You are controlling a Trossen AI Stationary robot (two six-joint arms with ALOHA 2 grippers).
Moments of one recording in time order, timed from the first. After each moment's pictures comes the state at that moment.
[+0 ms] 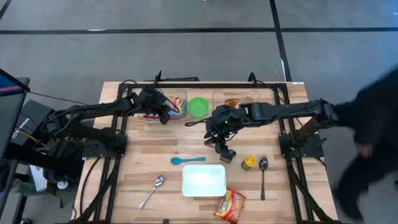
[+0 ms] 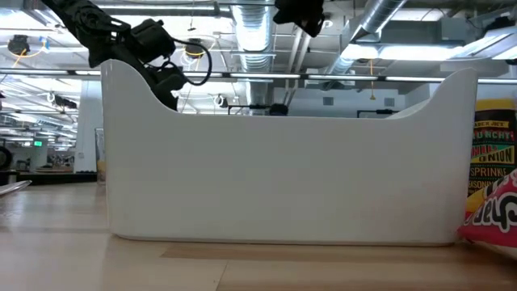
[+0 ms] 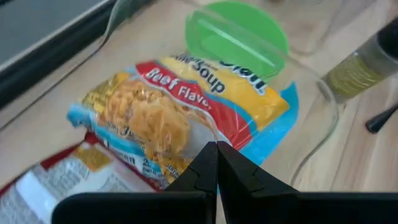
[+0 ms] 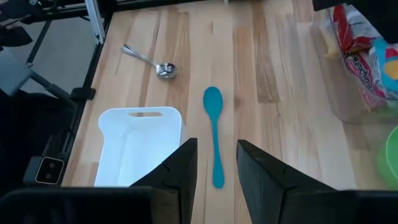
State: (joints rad) left arm 0.56 1.20 0.61 -0.17 0.04 -0.13; right arm 0.06 1.58 1.47 -0.65 -0.13 0.12
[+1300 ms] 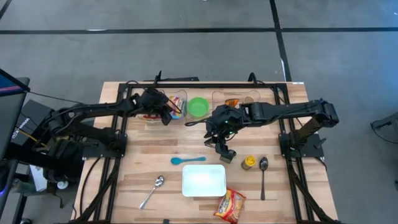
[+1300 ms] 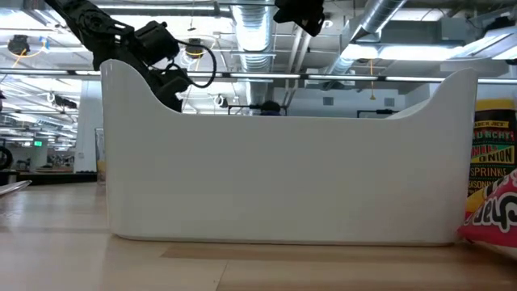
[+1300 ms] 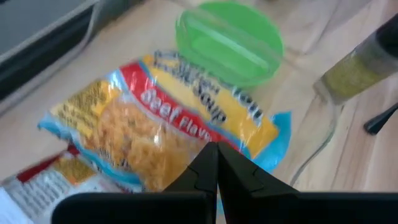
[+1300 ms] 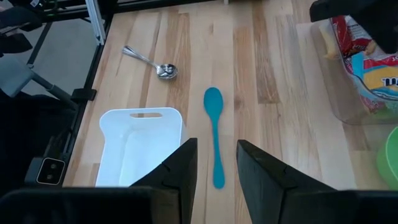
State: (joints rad) left arm 0.53 1.24 0.61 -0.11 0.04 -0.14; right arm 0.06 1.58 1.47 -0.65 -0.13 0.12
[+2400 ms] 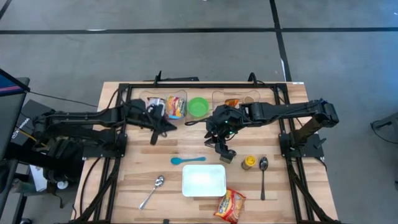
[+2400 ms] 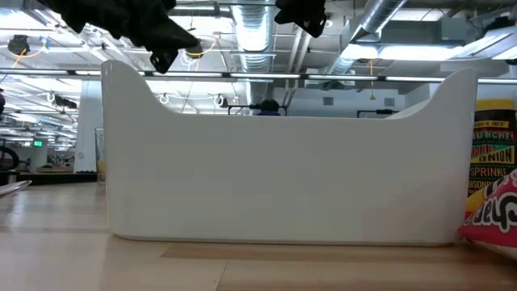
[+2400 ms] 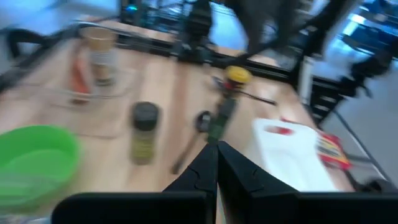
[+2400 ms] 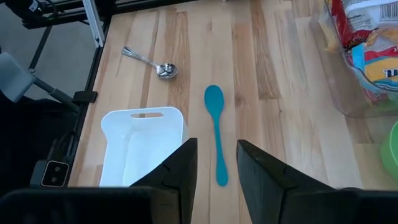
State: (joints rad) left arm 0.17 0.93 0.61 -0.02 0.25 -0.14; right arm 0.06 1.58 1.47 -0.65 -0.13 0.16
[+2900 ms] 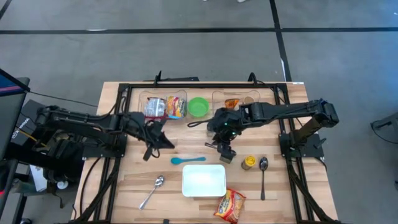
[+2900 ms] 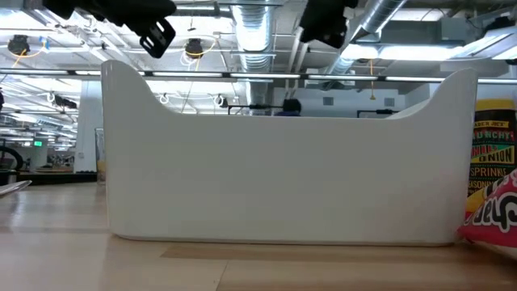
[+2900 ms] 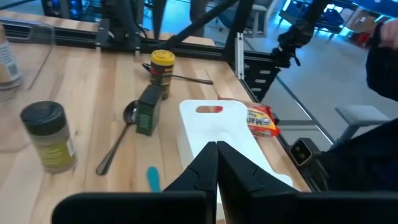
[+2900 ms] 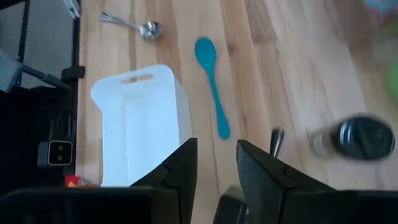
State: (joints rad) left arm -0.06 0.93 0.61 -0.02 0.25 -0.14; right arm 0.06 1.58 1.47 -0.83 -0.13 0.29
